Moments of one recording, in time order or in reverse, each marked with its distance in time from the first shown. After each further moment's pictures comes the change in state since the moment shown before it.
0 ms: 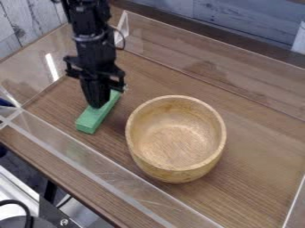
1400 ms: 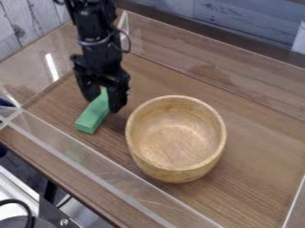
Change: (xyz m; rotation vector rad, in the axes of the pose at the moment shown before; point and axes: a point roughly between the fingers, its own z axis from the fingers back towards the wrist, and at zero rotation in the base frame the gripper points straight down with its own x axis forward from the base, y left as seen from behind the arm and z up) arm 0.004 0.002 -0.017 0.042 -0.059 -0.050
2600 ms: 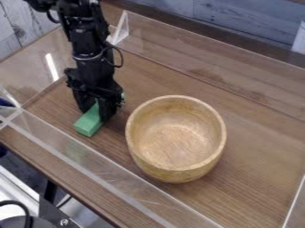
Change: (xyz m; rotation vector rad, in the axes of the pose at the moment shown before) arm -0.006 0.006 -0.020 -0.010 0.039 0.035
